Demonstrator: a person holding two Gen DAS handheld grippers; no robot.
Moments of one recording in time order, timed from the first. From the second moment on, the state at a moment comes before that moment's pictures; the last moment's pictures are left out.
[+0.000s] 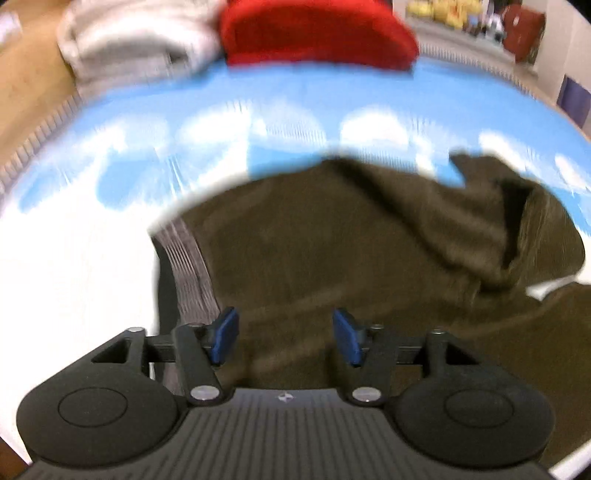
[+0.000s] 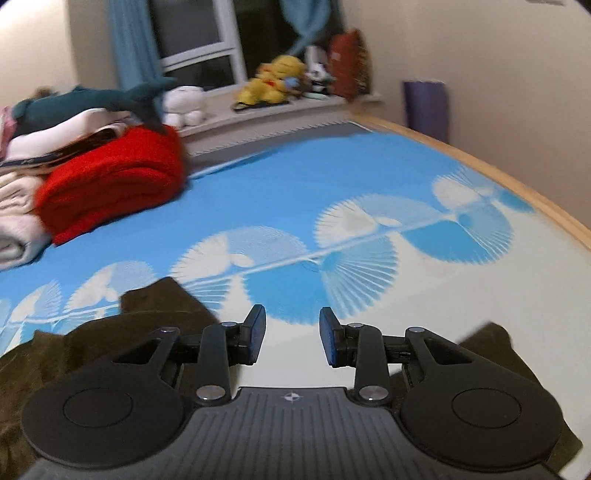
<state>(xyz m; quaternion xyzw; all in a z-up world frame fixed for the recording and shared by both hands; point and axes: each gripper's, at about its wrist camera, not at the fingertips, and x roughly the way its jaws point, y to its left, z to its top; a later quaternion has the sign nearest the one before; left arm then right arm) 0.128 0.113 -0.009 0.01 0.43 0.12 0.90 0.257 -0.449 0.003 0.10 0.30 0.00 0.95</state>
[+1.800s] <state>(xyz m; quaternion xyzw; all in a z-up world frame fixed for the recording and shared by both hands) 0.310 0.041 0.006 -0.14 0.49 0.01 0.86 0.427 -0.340 -0.047 0.26 0.47 0.15 0.83</state>
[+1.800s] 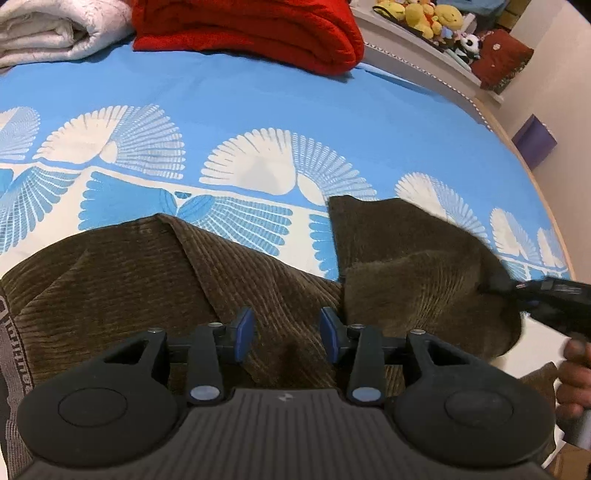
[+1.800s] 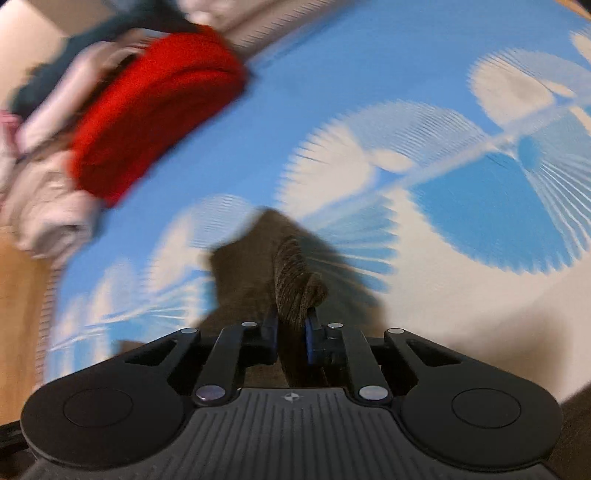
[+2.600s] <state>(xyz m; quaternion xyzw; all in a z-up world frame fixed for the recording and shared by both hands) 0.320 0.051 -0.004 -0.14 0.50 0.03 0.86 0.443 -0.318 -0.088 0.36 0.51 0.23 0.75</state>
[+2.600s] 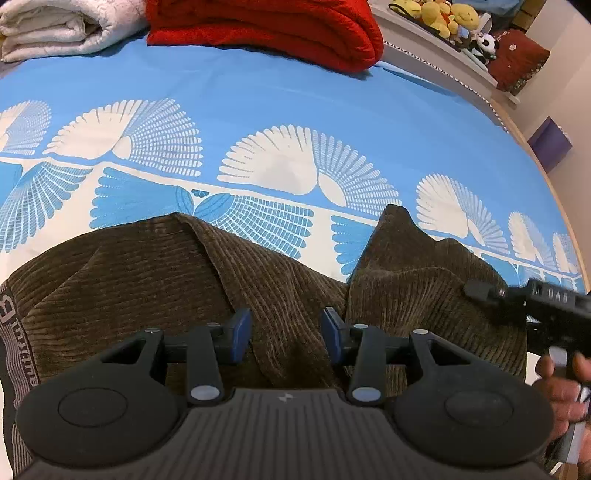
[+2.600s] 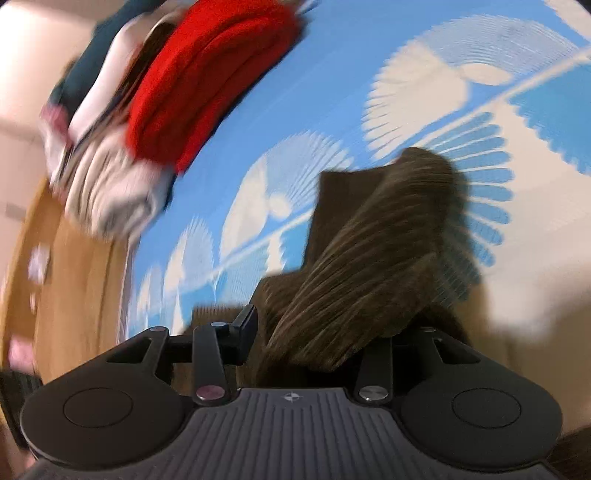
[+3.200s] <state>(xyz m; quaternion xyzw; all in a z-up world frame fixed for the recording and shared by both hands) 0.318 0.030 0.011 -0.15 0.49 -0.13 0.85 0.490 -0.335 -0.091 0.40 0.43 0.19 0.79</state>
